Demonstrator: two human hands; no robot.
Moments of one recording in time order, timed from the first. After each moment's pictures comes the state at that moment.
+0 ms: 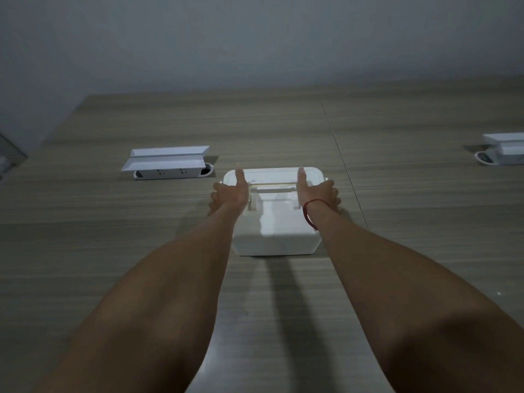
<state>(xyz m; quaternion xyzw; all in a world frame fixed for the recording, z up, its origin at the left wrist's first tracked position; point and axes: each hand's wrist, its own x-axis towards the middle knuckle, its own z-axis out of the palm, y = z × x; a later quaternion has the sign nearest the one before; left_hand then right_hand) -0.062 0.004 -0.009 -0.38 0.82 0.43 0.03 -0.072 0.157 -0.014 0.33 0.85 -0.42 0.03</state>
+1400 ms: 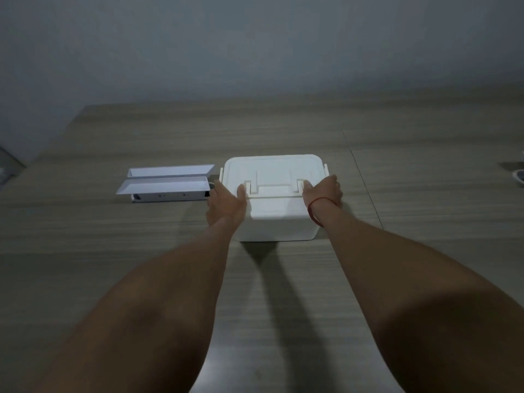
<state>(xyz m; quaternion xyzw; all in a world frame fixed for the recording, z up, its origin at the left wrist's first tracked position) -0.150 -0.044 -0.044 -0.27 0.90 0.34 -0.05 -0.184 0.133 -0.032 0.27 0.87 -0.41 -0.01</state>
